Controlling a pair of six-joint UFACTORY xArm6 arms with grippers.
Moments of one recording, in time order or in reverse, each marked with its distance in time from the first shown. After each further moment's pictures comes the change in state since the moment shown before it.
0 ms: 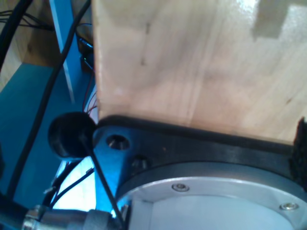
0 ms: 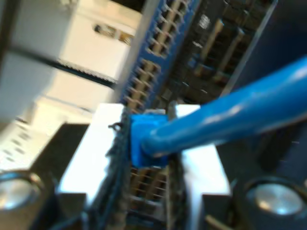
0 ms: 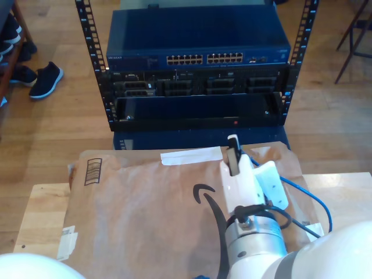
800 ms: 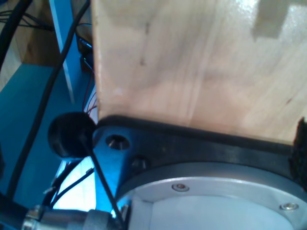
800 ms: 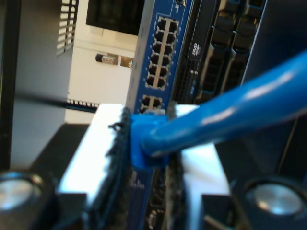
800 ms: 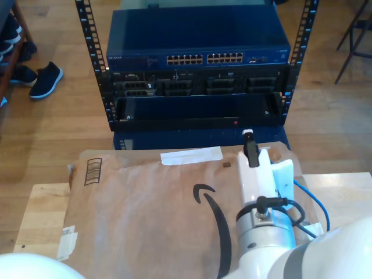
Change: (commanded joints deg) left arm 0.0 0.0 0.0 -0.1 0.0 0.0; right arm -4.1 -0.3 -0.8 0.3 -4.0 13.7
